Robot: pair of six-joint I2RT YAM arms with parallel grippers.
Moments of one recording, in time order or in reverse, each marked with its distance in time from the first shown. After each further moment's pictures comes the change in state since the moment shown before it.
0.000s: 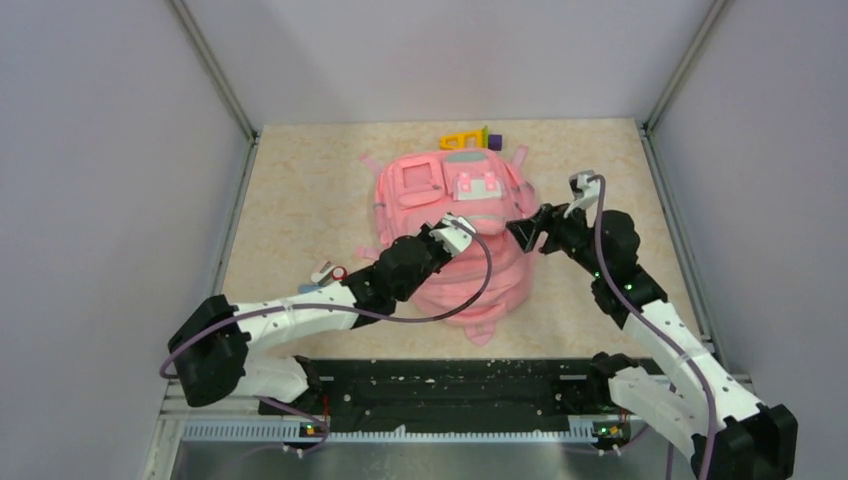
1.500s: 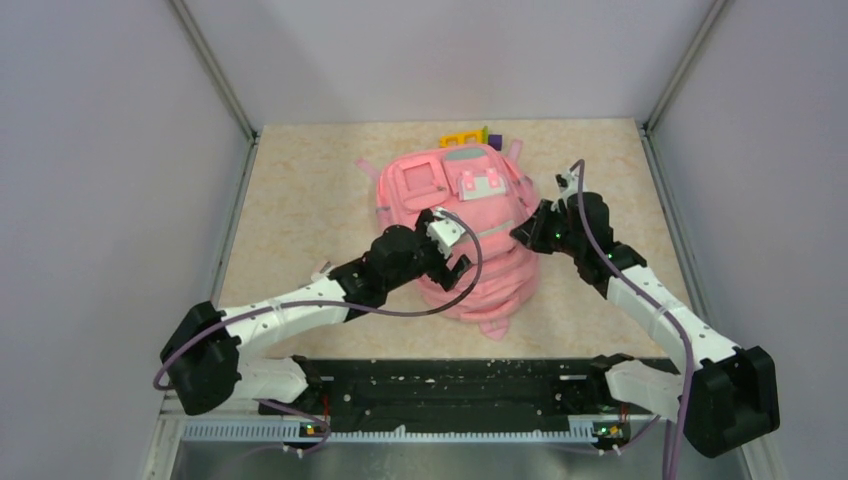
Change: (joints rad) left arm 0.107 -0.085 0.013 -0.197 0.424 -0.228; right arm -0.001 0.223 0.087 -0.166 0.039 0.145
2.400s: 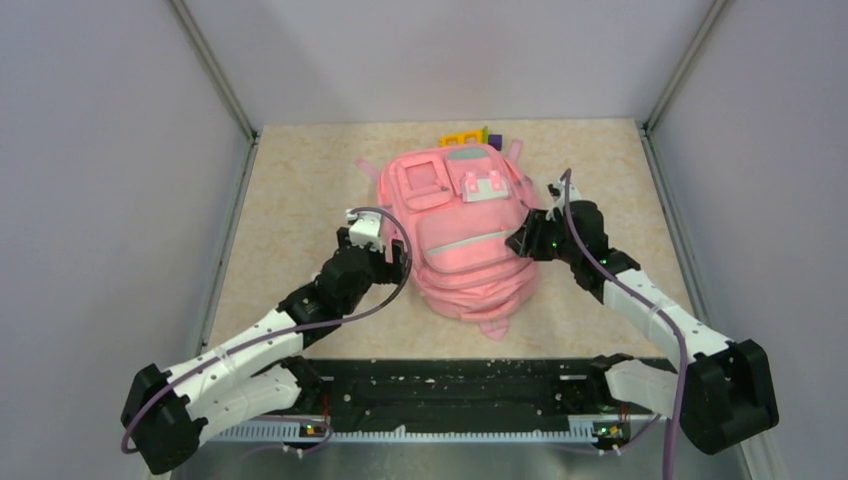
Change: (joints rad) left arm 0.111 -0.362 -0.224 -0.217 -0.437 -0.372; right arm 0.004 0.016 -0.076 0.063 0.005 -0.086
